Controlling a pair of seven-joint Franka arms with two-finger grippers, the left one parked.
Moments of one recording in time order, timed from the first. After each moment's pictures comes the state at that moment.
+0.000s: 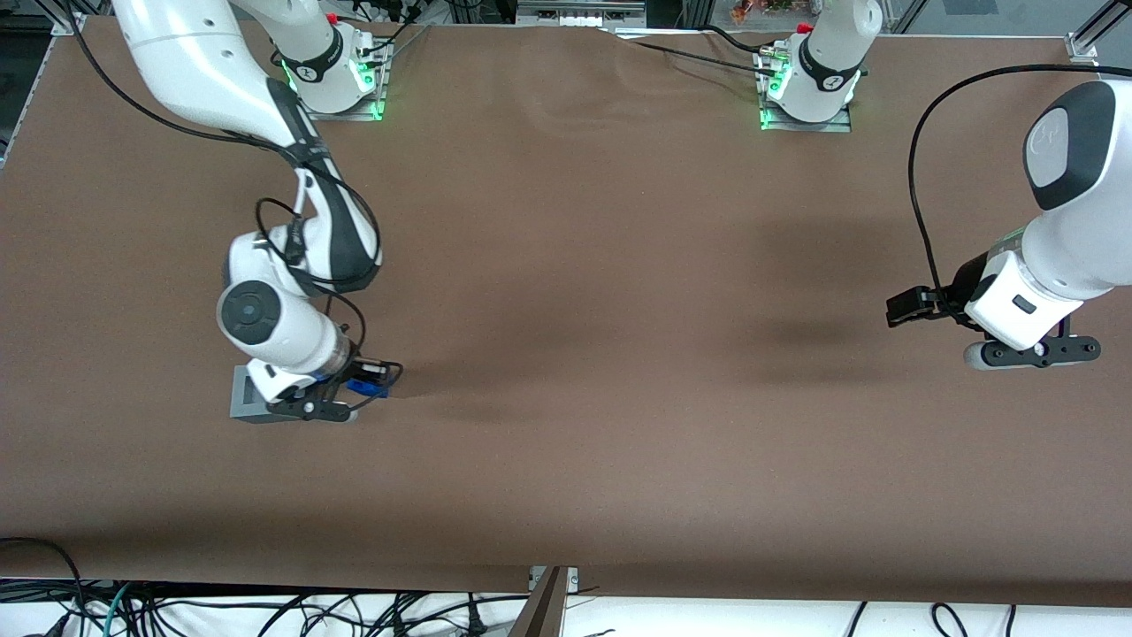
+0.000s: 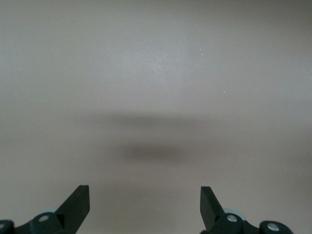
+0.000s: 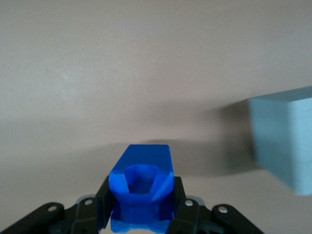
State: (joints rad) arm 0.26 0.59 -0.03 -1.58 0.02 2.16 0.27
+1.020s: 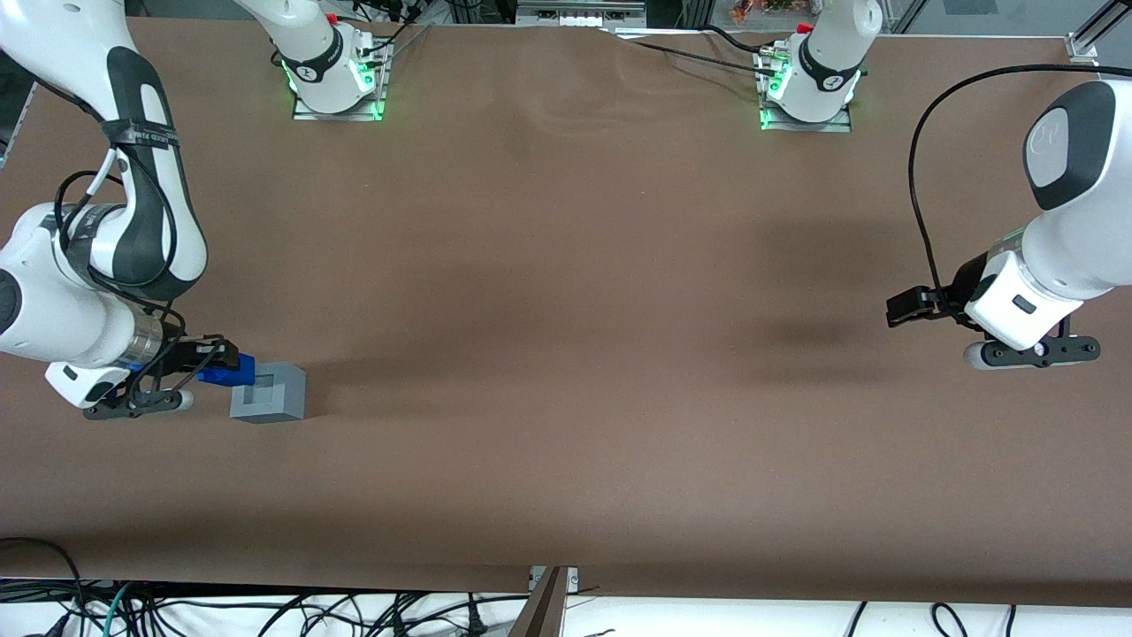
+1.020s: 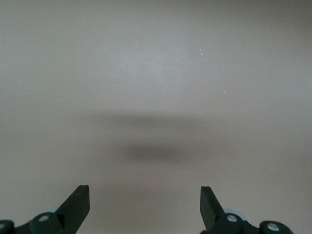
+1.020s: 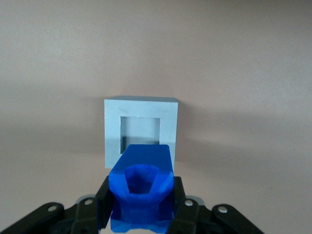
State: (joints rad) arm 0.11 0.51 -0.17 -1.58 0.10 2.05 -0.23
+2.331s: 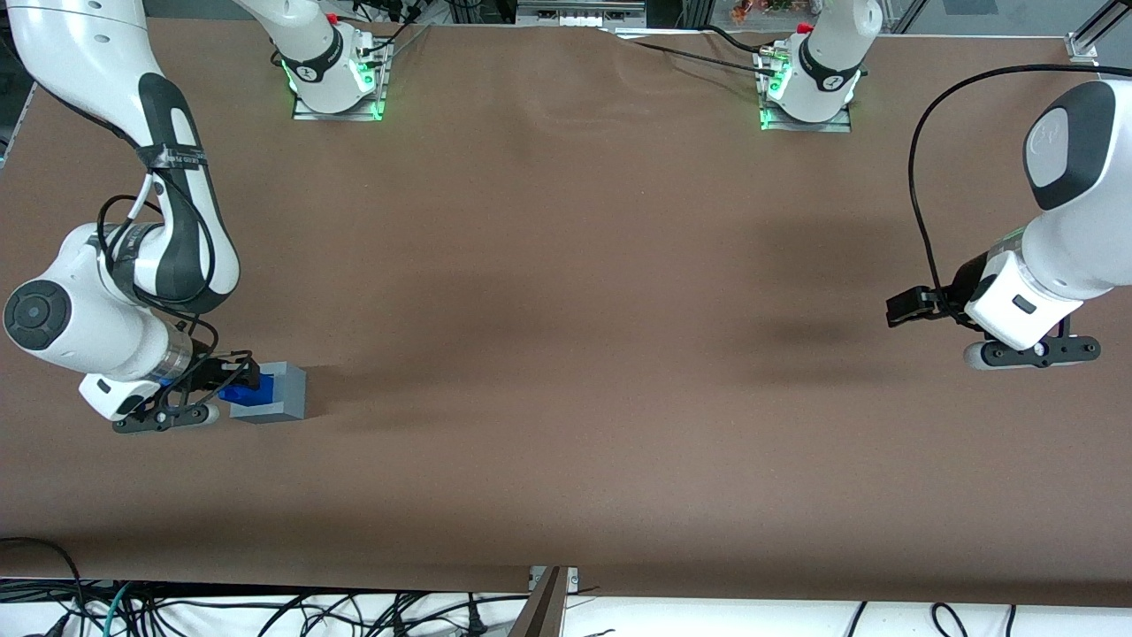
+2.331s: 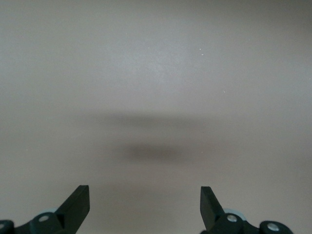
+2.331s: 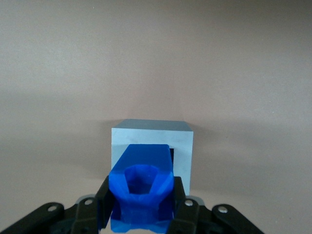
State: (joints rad) arm 0.13 0.56 -0.15 -1.58 0.10 2.16 -0.20
